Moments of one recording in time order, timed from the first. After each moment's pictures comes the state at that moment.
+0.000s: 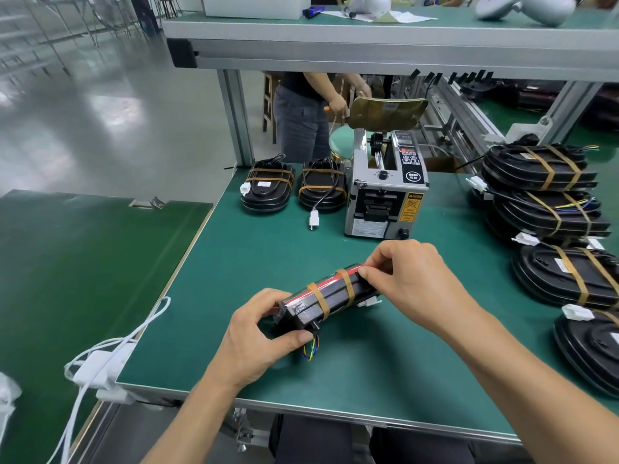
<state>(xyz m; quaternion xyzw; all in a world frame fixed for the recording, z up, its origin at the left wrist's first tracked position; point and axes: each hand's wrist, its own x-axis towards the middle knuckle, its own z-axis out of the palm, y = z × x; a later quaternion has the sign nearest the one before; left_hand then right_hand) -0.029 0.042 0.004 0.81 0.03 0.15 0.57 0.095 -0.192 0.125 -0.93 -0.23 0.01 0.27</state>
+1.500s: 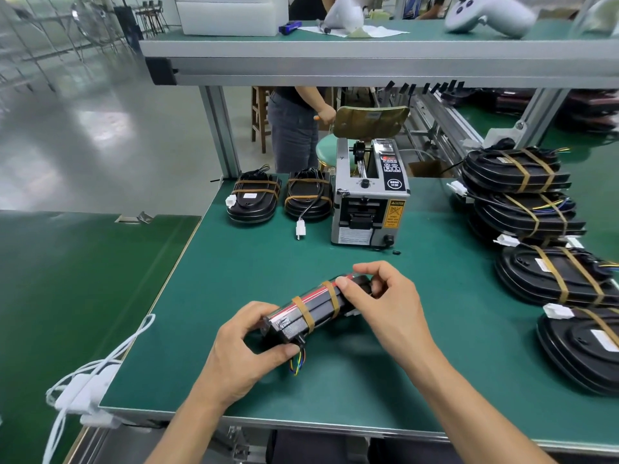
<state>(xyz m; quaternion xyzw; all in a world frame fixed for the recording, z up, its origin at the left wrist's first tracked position) -0.028 0.045 -0.002 0.82 0.02 0.15 0.55 0.081 -0.189 0.062 -0.81 -0.09 -0.01 0.57</state>
